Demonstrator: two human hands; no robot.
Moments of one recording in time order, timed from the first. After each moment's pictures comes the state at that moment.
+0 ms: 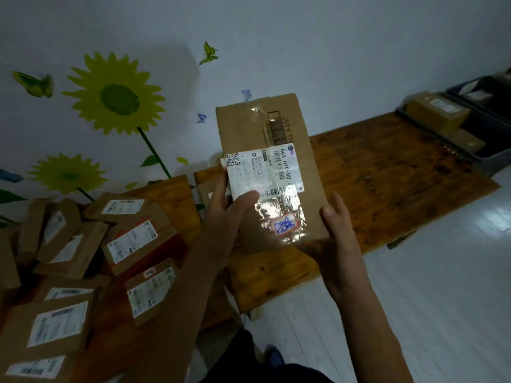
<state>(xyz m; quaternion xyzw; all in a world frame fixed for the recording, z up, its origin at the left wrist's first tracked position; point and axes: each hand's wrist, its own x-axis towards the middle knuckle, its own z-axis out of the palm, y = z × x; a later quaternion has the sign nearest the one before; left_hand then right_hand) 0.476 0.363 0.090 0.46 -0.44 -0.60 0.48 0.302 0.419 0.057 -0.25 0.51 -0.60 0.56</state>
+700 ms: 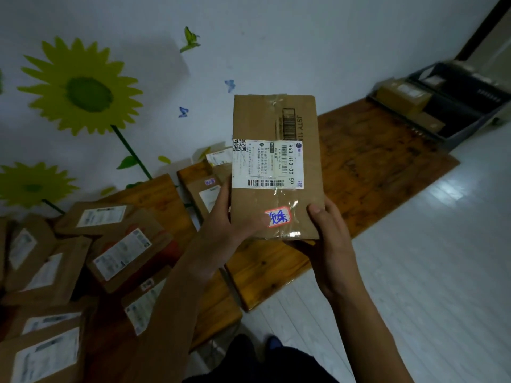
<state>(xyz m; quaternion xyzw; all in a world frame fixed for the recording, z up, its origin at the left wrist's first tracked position) 0.540 0.351 0.086 0.44 -0.57 -0.60 0.34 0.365 0.414 0.057 -0.28 0.55 -0.61 0.50</state>
